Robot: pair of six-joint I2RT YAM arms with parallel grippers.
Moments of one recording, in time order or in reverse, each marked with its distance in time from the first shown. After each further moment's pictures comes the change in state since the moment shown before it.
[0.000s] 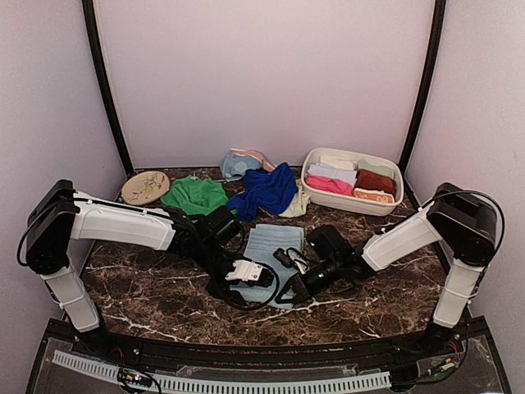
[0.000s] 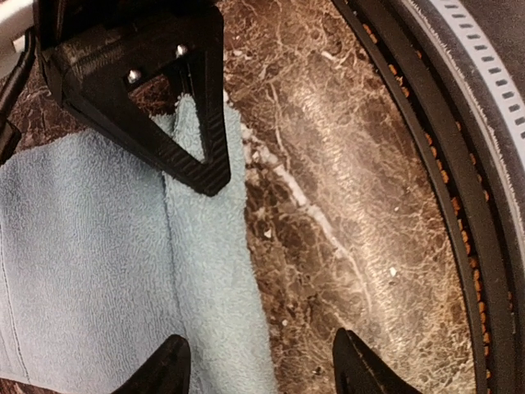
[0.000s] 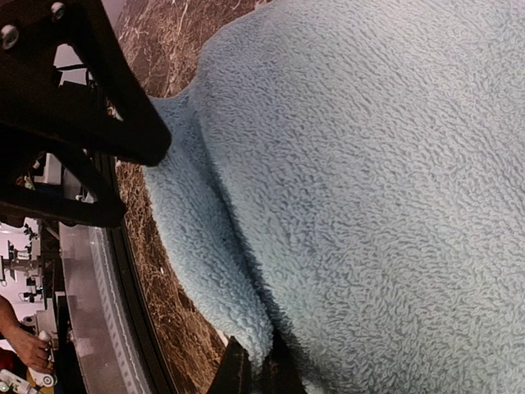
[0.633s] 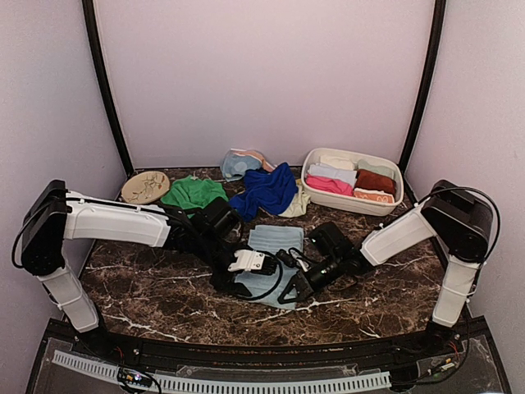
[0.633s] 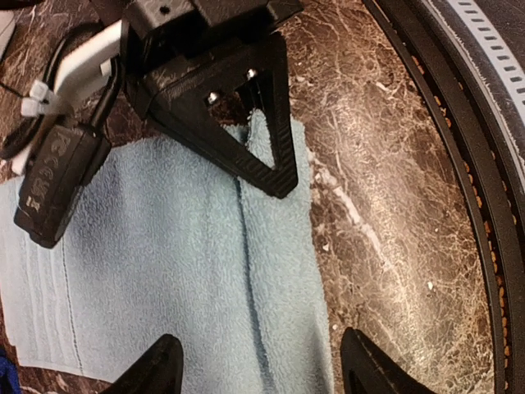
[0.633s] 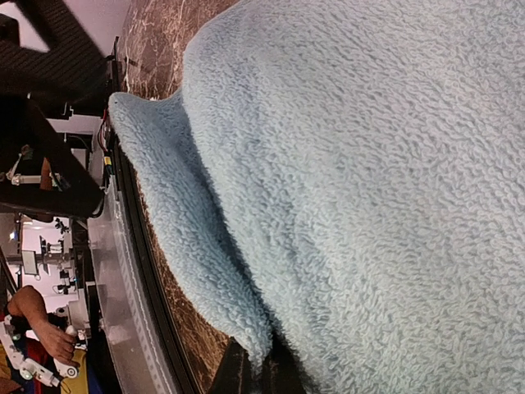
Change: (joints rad) left arm 0.001 -0.021 -0.001 0.084 -0.068 -0.030; right arm -0.058 0.039 0.027 -0.058 -0.134 0.011
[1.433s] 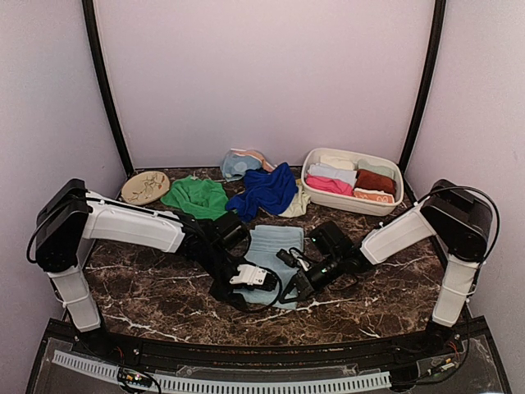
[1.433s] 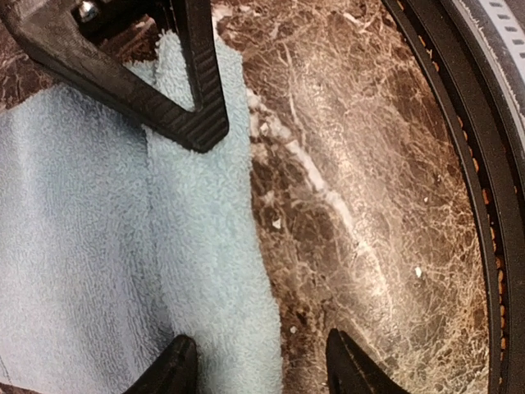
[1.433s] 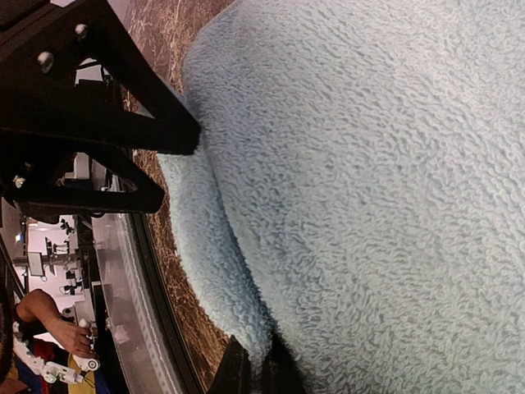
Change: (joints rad) left arm -0.021 0.092 0.033 -0.097 0.005 0.010; right arm -0.013 0.006 0.009 -0.025 -0.019 0.005
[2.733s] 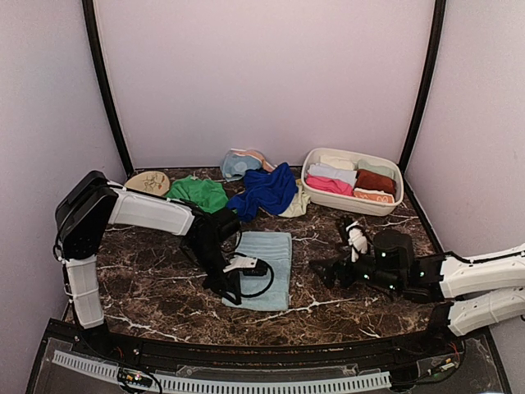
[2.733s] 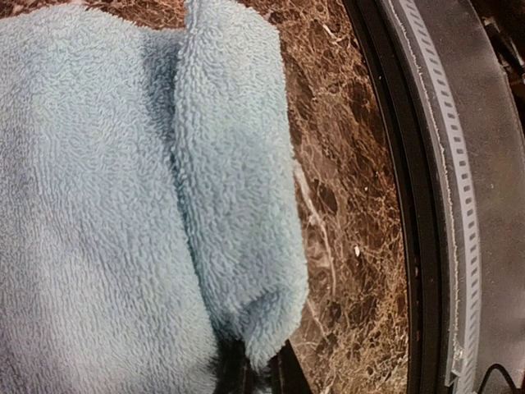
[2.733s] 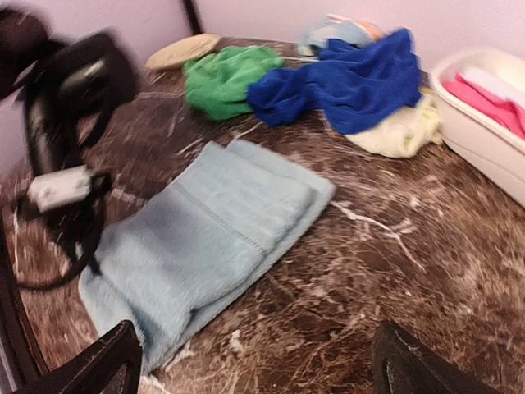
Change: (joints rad) left arm 0.150 0.155 0.107 -0.252 0.308 -0.056; right arm 0.107 -0.801 -0.422 0.188 0.954 -0.150
